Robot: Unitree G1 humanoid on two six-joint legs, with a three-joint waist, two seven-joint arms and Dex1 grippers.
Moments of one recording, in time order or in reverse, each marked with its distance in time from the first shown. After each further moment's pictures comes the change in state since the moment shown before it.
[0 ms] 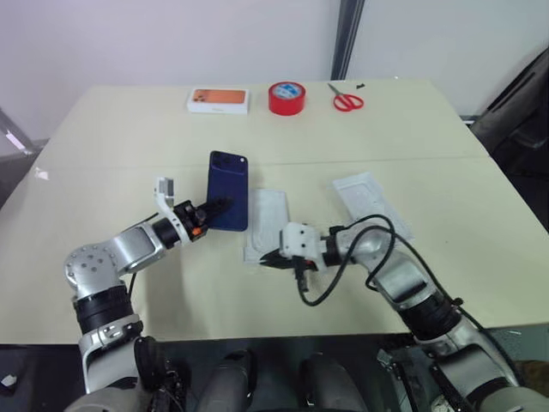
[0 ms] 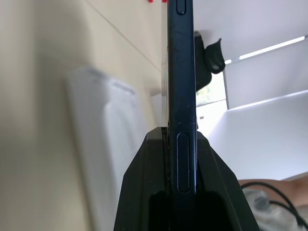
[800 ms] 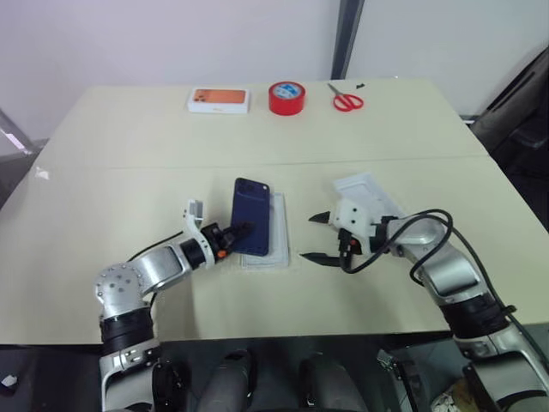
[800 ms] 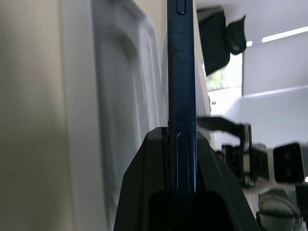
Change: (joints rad) left arm 0.149 -0.114 -0.144 -0.117 -0.063 -0.040 0.164; right arm 0.056 -0.176 -0.241 0.048 0.120 0.003 -0.023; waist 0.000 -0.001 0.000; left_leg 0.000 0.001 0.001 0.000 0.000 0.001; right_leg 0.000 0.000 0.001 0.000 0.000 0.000
